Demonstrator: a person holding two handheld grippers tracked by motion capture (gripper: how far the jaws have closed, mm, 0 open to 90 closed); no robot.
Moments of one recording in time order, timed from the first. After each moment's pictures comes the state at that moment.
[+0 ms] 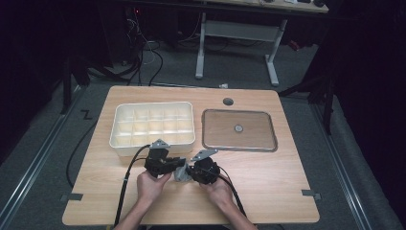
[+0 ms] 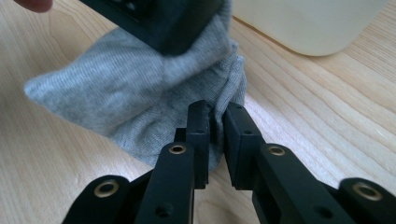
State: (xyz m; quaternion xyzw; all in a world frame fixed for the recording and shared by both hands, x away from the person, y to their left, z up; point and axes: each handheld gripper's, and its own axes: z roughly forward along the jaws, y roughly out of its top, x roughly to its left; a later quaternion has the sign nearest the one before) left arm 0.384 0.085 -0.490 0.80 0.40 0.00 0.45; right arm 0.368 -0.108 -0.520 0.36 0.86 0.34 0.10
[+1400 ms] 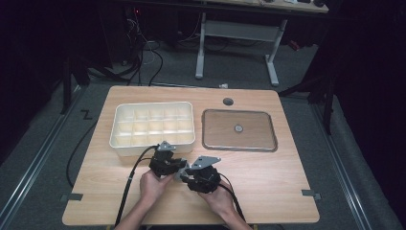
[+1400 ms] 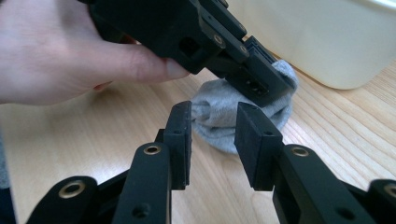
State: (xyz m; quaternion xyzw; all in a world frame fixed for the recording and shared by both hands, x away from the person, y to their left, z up) left arm 0.393 0.076 -0.514 0.82 0.39 0.03 0.42; right arm 0.332 -0.102 -0.493 0.32 0.86 0.39 0.10
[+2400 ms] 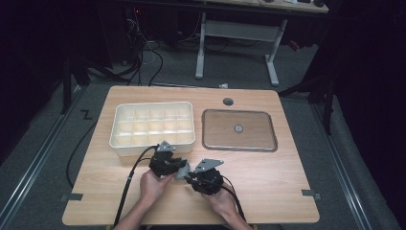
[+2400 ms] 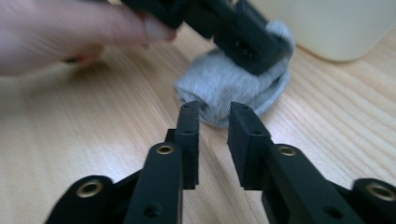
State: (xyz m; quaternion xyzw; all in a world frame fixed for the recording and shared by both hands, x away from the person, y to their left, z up) left arm 0.395 0.076 -0.517 0.82 0.38 0.03 0.43; right arm 0.332 -0.116 -0.509 0.33 0.85 0.39 0.10
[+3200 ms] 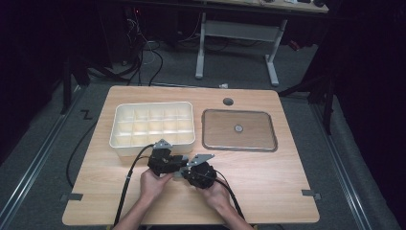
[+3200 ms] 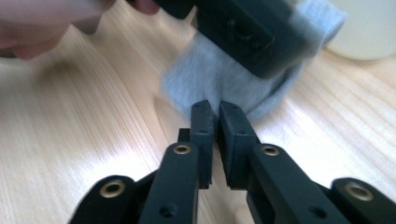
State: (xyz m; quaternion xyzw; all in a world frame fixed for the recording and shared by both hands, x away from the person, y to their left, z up) left arm 0.398 0.084 -0.510 0.80 0.39 0.00 0.46; right arm 0.356 -0.099 -0.527 0.33 0.87 0.36 0.09
